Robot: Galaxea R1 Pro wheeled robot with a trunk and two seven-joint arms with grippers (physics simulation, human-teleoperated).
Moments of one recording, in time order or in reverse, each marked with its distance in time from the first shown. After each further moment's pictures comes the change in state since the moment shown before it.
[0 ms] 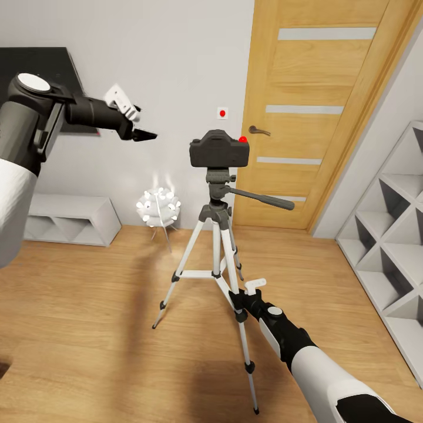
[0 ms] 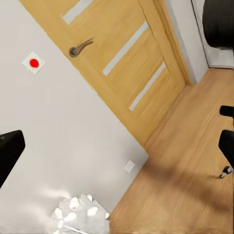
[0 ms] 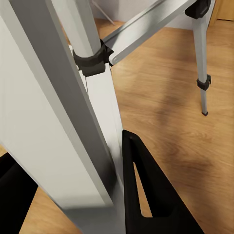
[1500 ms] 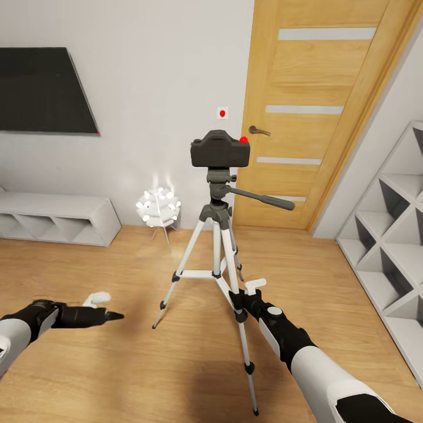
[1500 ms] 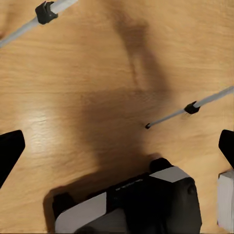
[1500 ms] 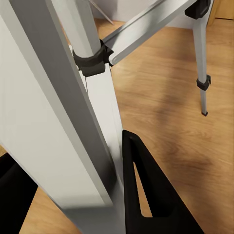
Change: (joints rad) left arm 0.711 0.140 0.000 0.774 0.438 0.052 0.098; right arm -0.001 0.001 0.002 0.003 -0.009 0.001 -0.008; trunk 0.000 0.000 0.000
